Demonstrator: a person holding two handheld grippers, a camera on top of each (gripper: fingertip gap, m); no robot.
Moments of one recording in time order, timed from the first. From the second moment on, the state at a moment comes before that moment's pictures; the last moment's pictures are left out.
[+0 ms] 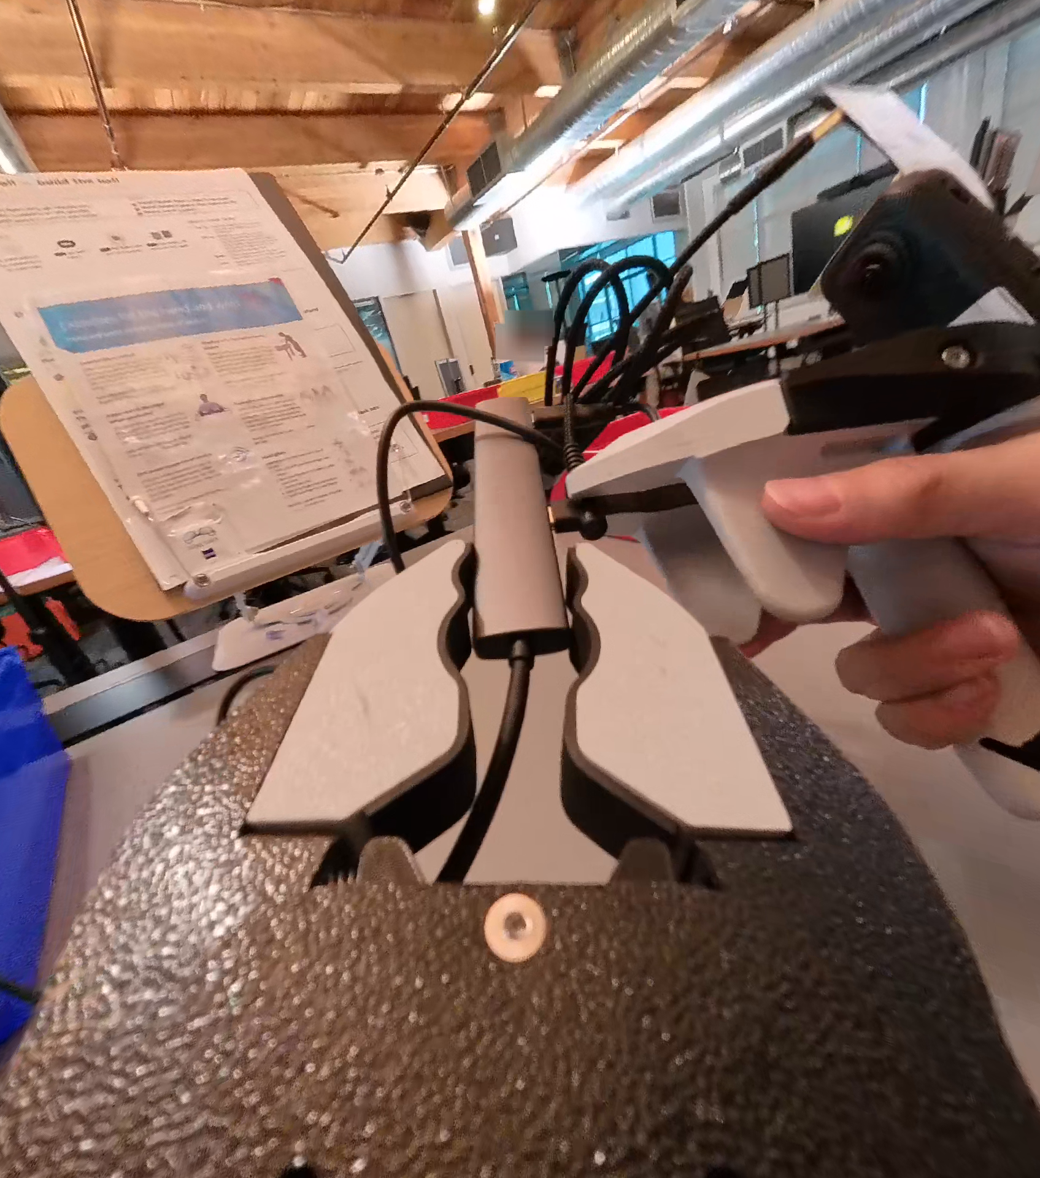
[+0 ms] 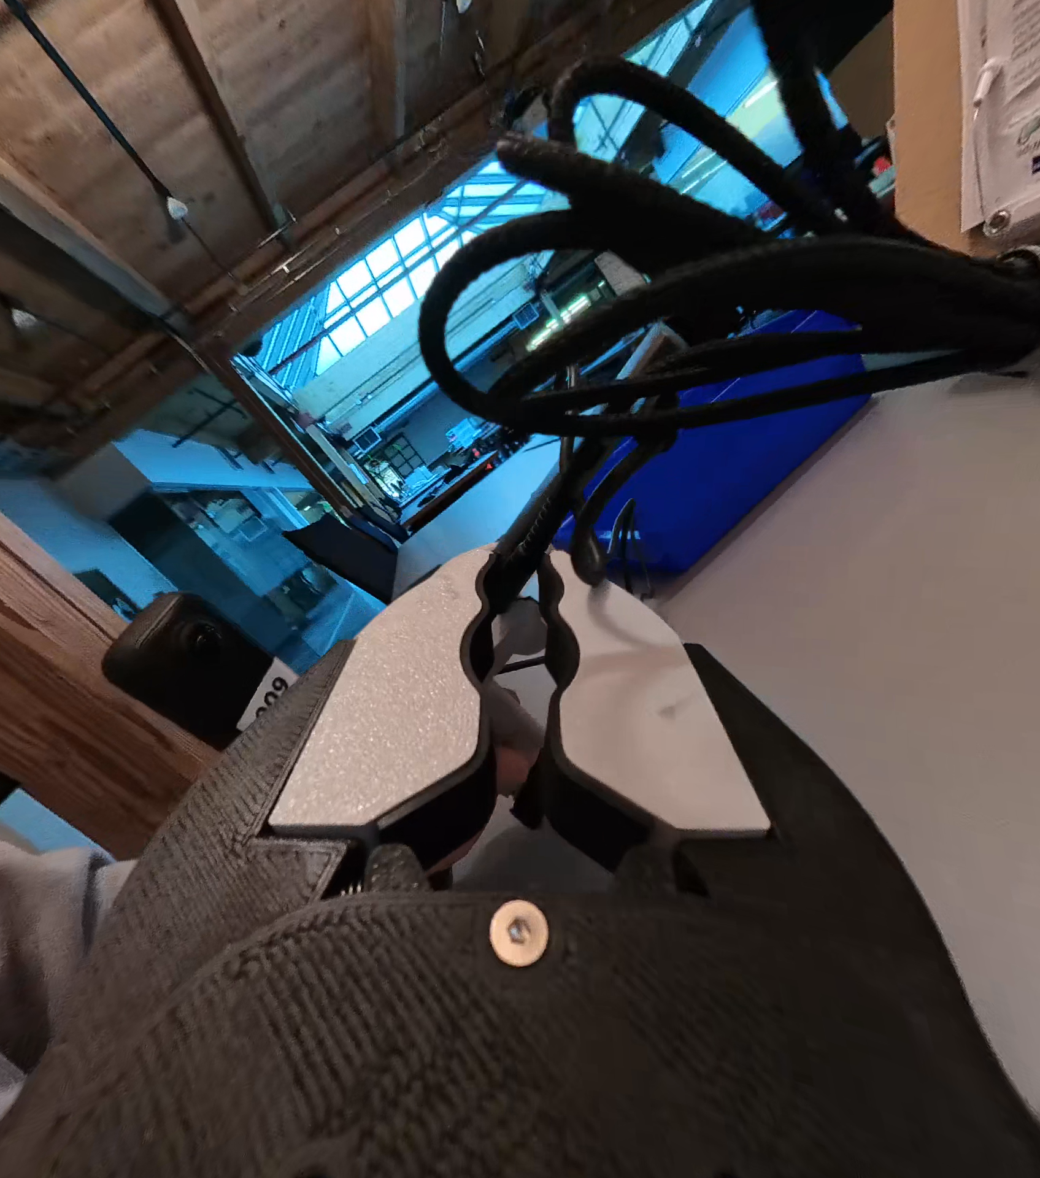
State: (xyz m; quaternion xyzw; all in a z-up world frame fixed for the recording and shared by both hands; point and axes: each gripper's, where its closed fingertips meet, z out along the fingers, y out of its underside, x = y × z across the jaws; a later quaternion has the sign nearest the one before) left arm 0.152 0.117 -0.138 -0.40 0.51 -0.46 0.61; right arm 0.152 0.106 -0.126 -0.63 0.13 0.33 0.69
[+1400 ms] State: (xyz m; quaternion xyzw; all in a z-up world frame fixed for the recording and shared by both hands) left arm 0.149 0.130 -0.152 -0.42 0.53 -0.38 0.63; right arm 0.150 0.115 -0.153 -0.60 0.20 0.45 0.63
